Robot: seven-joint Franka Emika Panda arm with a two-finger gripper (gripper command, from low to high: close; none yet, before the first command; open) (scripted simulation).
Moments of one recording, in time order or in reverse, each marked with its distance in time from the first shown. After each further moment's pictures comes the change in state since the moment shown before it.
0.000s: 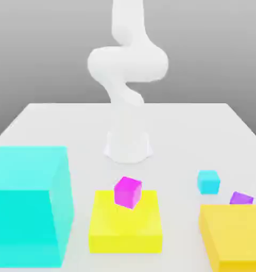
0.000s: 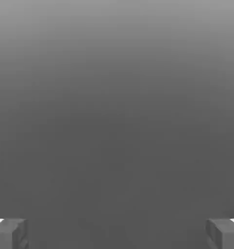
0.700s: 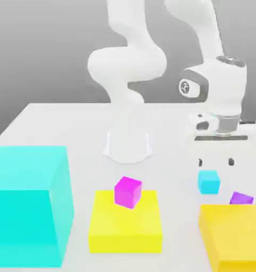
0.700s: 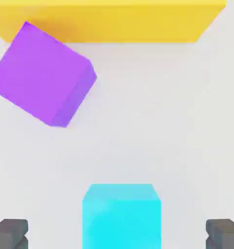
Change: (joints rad) arm 0.240 0.710 0.564 -0.574 0.034 0.573 0.761
